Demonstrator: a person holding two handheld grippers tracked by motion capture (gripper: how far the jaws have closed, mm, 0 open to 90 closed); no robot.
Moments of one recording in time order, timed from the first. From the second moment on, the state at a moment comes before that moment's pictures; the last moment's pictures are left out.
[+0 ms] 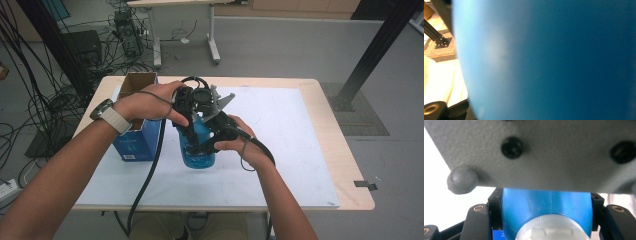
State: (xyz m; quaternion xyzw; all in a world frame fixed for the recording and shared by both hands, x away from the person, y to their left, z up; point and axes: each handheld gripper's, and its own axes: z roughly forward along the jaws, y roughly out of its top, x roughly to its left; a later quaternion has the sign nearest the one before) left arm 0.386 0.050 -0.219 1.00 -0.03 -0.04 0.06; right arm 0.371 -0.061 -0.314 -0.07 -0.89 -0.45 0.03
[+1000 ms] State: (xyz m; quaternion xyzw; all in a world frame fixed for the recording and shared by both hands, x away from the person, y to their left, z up) left arm 0.384 0.057 -0.215 1.00 -0.02 -0.03 0.07; right arm 0.370 -0.054 -0.310 -0.06 -0.89 -0.45 0.03
